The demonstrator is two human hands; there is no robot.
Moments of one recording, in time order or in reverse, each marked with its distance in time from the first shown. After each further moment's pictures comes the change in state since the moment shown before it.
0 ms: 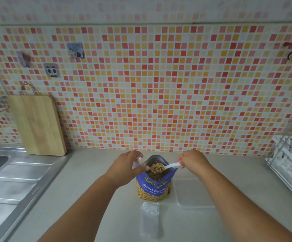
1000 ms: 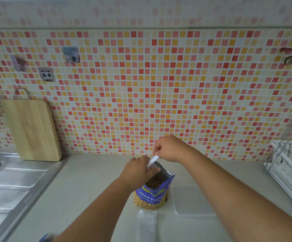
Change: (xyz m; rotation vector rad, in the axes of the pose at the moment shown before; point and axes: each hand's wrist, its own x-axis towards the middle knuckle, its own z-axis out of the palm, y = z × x) left_hand 0.032 0.036 0.030 0.177 -0.026 -0.037; right_hand -0.035 -0.024 -0.046 0.243 0.422 -0.430
